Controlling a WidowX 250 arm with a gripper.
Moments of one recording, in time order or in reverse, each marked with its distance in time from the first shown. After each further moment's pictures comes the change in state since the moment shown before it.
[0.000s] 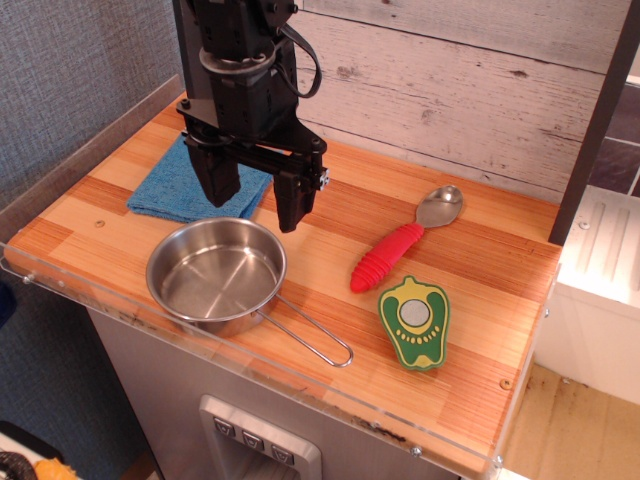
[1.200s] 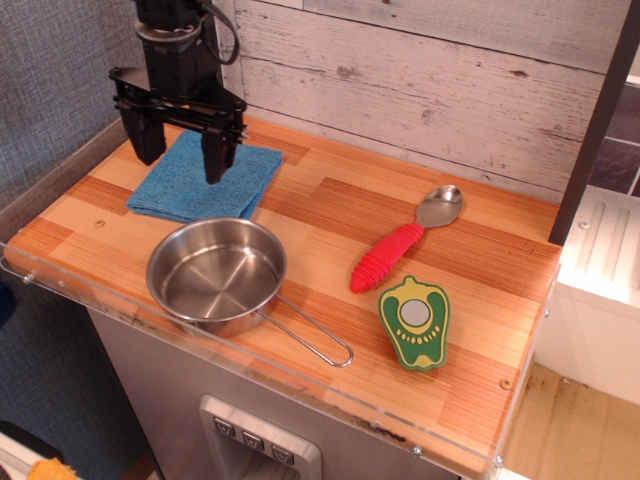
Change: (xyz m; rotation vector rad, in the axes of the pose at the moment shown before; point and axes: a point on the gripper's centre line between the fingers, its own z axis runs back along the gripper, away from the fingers) arm 0.026 0.093 -0.020 0.110 0.041 0.172
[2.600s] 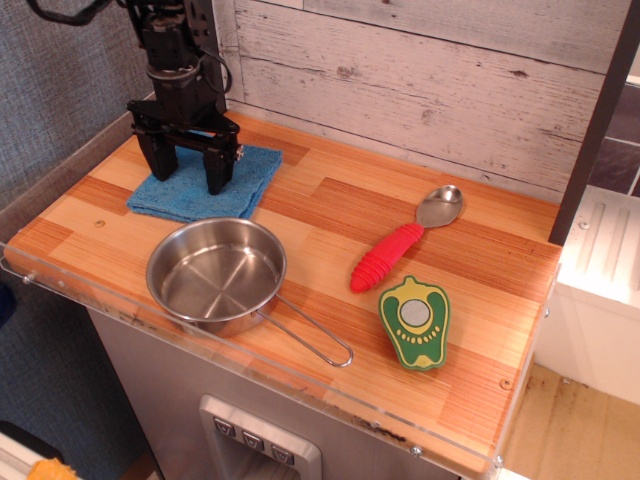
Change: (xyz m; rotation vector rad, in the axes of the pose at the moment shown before) arm 0.039 0.023 -0.066 -0.045 0.009 -0.039
